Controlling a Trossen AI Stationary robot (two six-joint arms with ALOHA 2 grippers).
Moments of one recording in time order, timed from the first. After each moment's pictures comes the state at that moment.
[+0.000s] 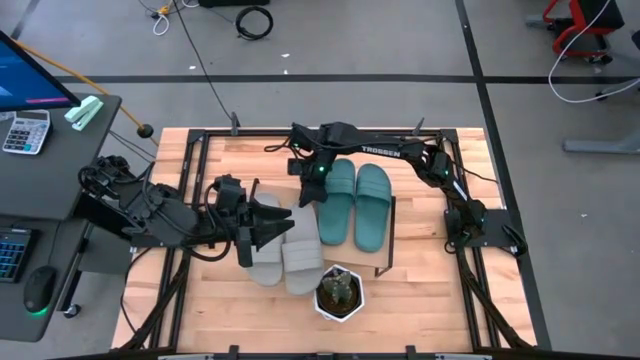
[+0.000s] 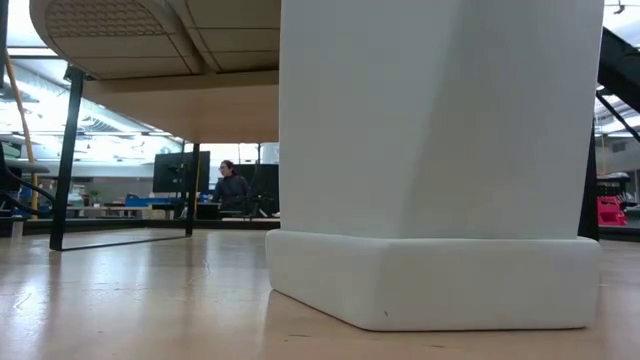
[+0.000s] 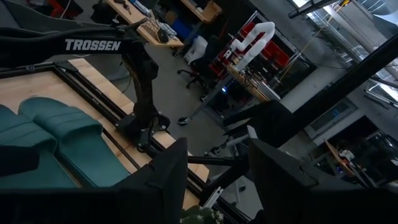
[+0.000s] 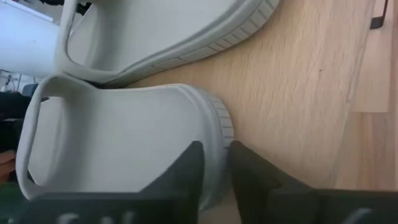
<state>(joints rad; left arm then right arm) -0.58 1.39 1.74 -0.49 -0.77 -0.85 -0.30 2.28 2.14 -1.06 -0.79 -0.09</state>
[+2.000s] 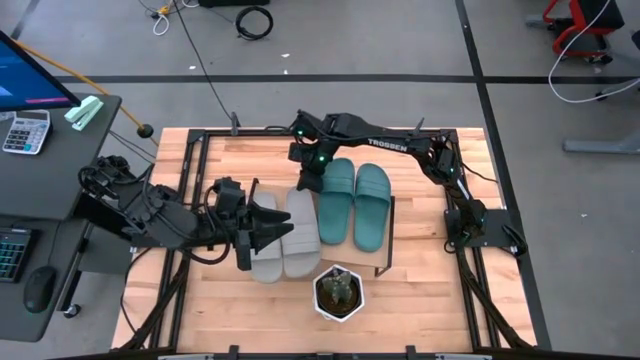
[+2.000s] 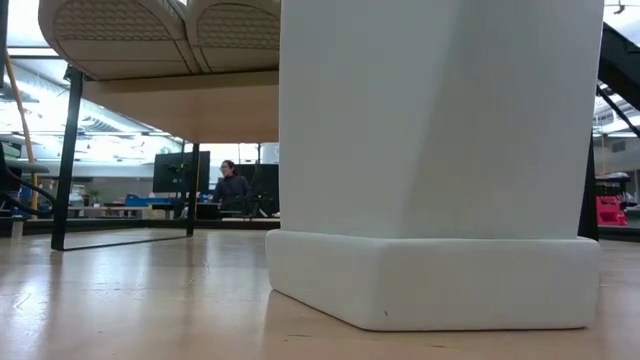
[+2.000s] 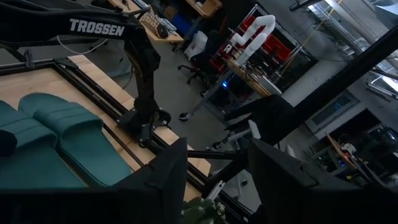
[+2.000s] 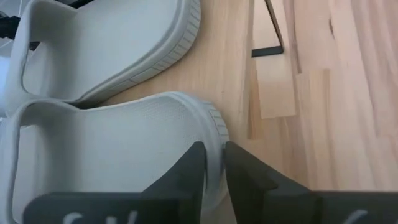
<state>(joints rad) -0.59 1.39 1.74 -0.51 -0.76 -0.85 -0.35 2.22 2.13 -0.99 -0.61 0.01</state>
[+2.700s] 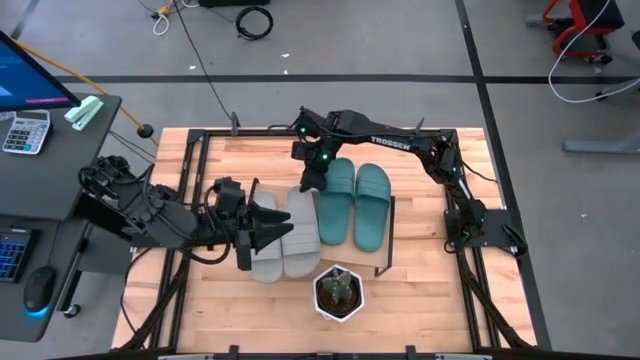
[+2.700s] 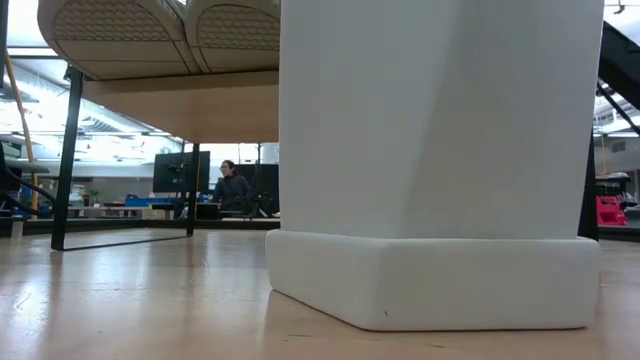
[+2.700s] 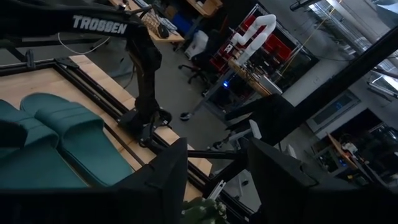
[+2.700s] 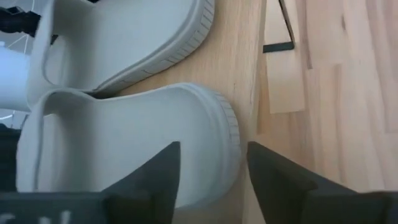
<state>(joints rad) -0.59 1.39 1.74 -0.51 -0.76 -0.85 -0.36 2.21 2.14 -1.02 -0.66 -0.02</state>
